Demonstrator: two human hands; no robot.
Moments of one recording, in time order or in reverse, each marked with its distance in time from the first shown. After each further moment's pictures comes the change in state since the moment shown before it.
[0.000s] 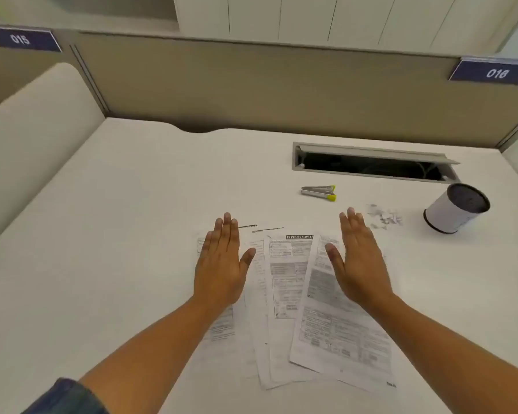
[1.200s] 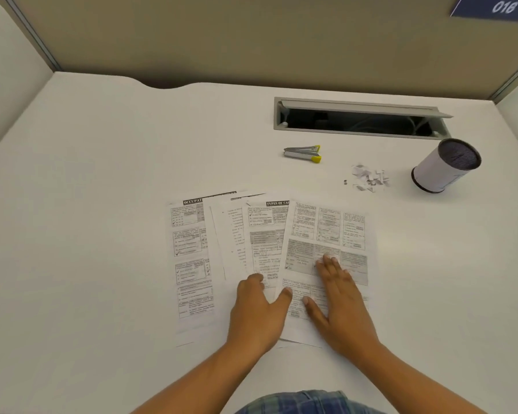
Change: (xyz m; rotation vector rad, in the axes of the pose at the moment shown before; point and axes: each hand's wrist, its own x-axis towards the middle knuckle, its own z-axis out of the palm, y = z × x) left_hand -0.088 0.112 0.005 -0.677 -0.403 -0.573; right_hand -0.125 0.018 0.044 0.049 -0.280 0.065
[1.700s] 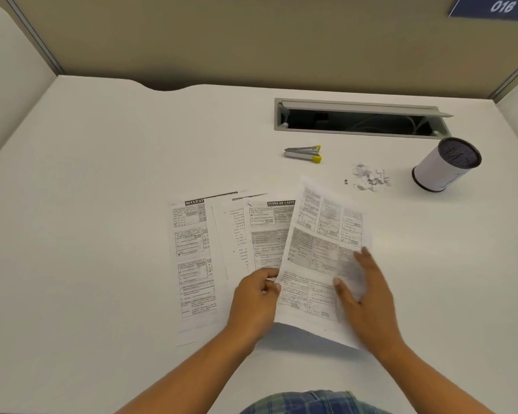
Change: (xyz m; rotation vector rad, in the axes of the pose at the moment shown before) left_hand 0.012 0.000 -0.010 -0.205 -0.106 0.067; right_hand -0.002 0.002 -0.036 0.393 0.221 0.308
